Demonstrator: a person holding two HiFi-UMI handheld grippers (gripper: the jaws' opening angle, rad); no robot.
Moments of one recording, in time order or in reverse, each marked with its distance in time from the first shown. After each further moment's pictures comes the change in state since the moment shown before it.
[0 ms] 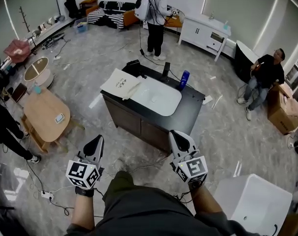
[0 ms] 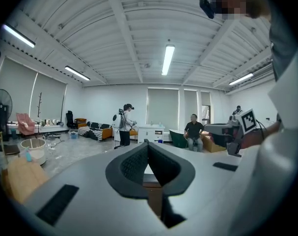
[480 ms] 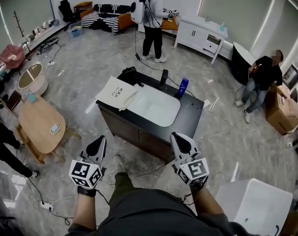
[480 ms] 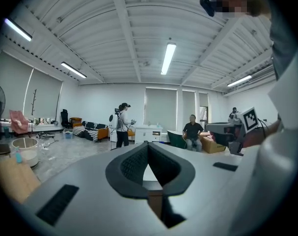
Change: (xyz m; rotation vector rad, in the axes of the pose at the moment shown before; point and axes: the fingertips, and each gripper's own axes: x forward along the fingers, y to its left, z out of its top) left arm 0.084 0.034 -0.001 -0.003 -0.010 -0.043; right arm 0.059 -0.043 -0.008 -0.022 0.013 -0.036
